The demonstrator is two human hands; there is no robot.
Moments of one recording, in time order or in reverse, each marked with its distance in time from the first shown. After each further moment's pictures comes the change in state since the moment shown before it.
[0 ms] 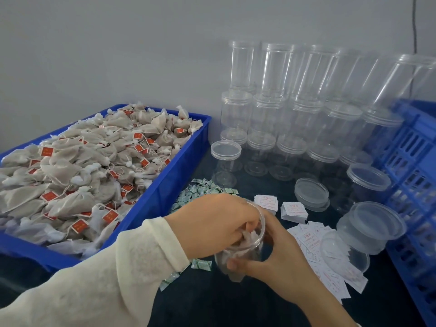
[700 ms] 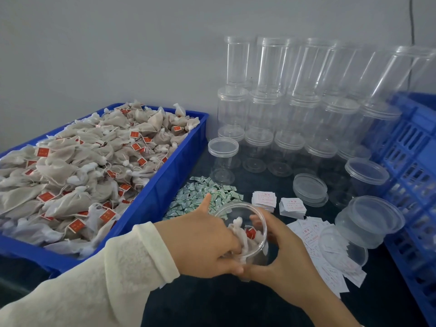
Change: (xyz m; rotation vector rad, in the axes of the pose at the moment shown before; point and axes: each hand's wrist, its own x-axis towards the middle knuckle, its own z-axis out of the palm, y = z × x) left_hand -0.008 -0.007 0.016 0.192 -0.437 0.069; right_hand -0.011 0.005 -0.007 -0.060 0.033 -0.102
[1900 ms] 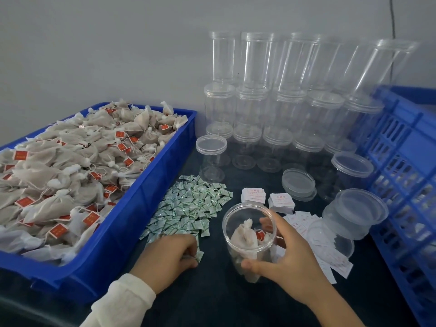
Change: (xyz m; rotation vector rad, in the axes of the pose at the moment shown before) left_hand 0.004 -0.018 0.098 -0.462 0.379 -0.474; right_hand -0.017 0.028 -0.021 -0.080 0.096 0.132
